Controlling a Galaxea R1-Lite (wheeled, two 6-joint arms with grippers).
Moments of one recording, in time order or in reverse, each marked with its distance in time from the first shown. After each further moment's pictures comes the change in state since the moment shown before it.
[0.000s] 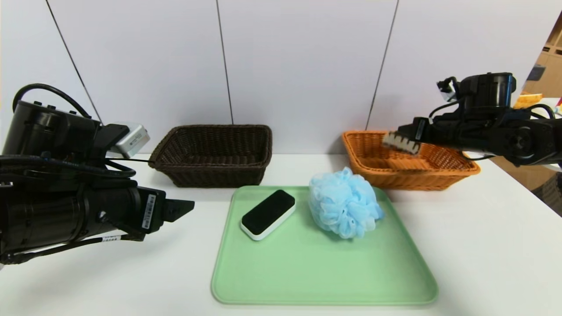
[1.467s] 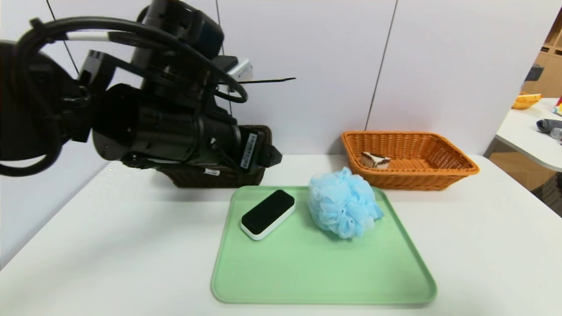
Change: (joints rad) left arm -0.286 0.327 -0.642 0.255 0.037 0.009; right arm 0.233 -0.993 0.114 1.189 -0.273 -0.045
